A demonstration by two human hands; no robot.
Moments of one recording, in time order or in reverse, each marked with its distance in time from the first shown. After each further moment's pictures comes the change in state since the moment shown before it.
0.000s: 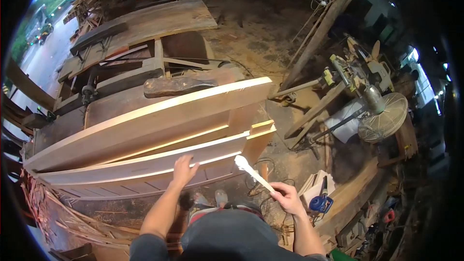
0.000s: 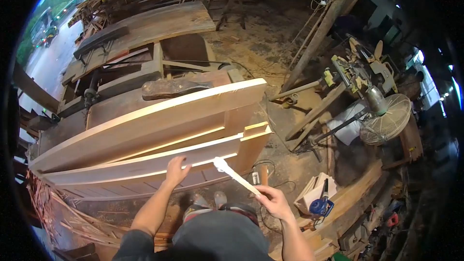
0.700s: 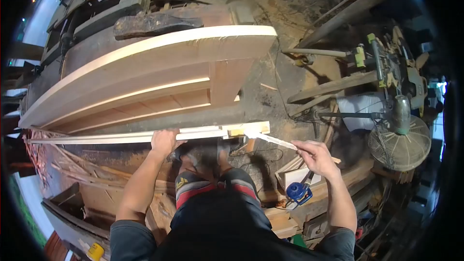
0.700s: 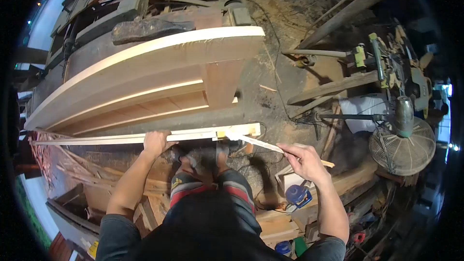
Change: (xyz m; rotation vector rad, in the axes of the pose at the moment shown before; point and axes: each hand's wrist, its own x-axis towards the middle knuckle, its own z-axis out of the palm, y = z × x) left_hand 0.051 0.104 0.093 0.492 -0.572 -0.307; right_hand 0.173 0.028 -0.266 -0.728 -0.337 -0.143
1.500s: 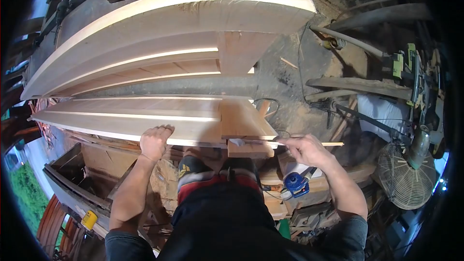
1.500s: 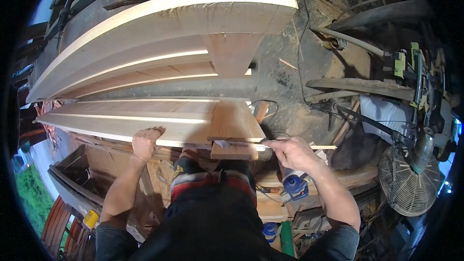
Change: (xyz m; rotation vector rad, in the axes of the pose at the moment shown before) left_hand -0.036 0.001 0.046 -0.045 0.241 0.189; right_hand 0.100 0.094 0.050 -0.037 -0.477 -0.122
